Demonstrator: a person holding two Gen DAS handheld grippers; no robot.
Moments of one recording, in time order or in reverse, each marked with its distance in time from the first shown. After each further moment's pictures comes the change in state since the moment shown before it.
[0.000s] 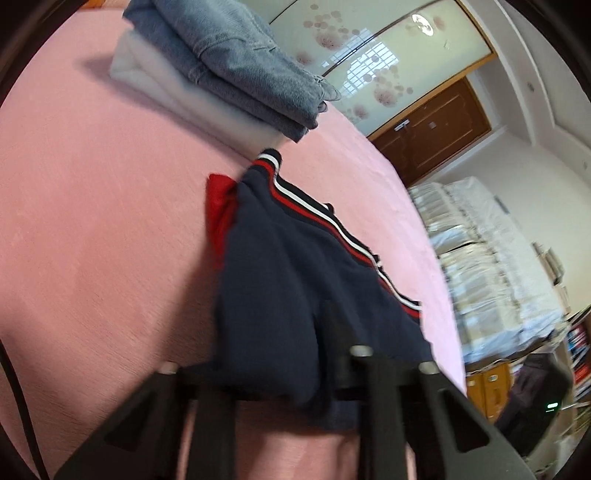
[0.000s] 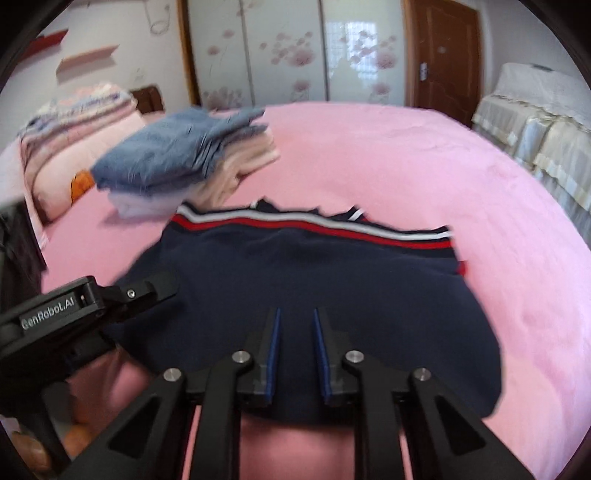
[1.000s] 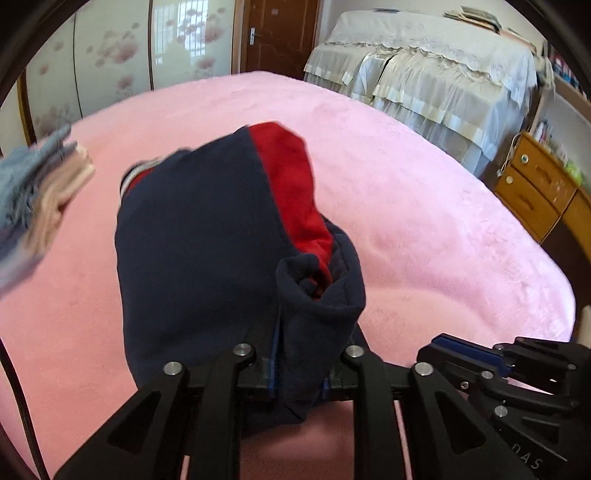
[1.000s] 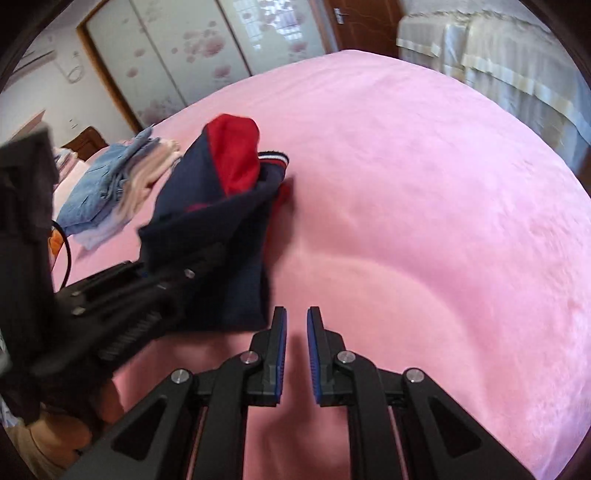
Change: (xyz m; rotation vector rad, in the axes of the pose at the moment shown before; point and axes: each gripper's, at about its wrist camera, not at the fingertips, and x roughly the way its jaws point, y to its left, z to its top) left arm 0.089 -0.223 -0.118 0.832 0.220 0.108; right arm -0.081 -0.165 -0.066 0.362 0.081 -0.016
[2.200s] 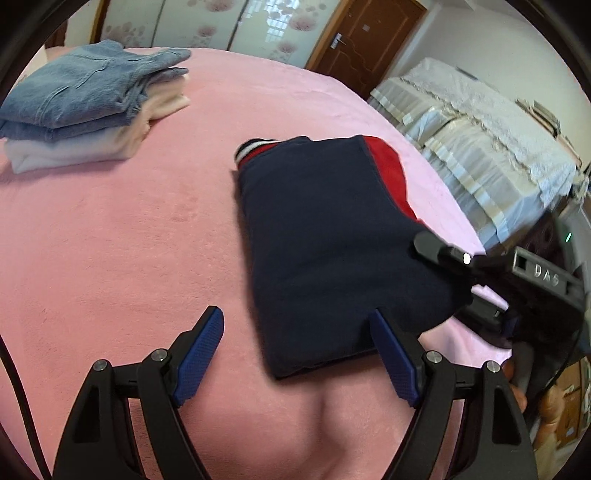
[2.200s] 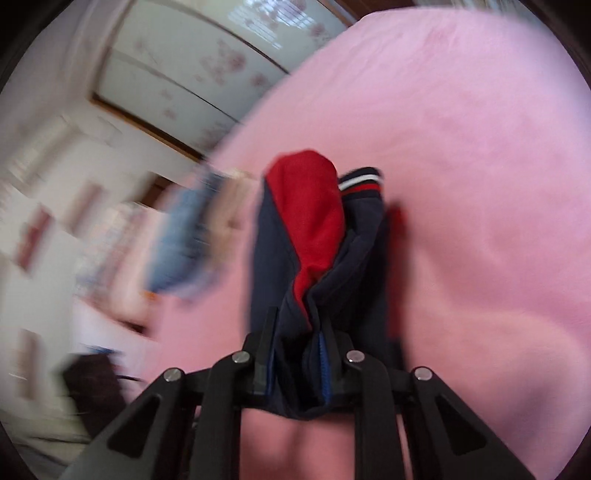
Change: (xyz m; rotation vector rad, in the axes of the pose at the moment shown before) left arm -0.070 0.113 -0.038 -0.406 -0.010 -0.059; right arm 0.049 0.011 0.056 0.301 0.043 0.627
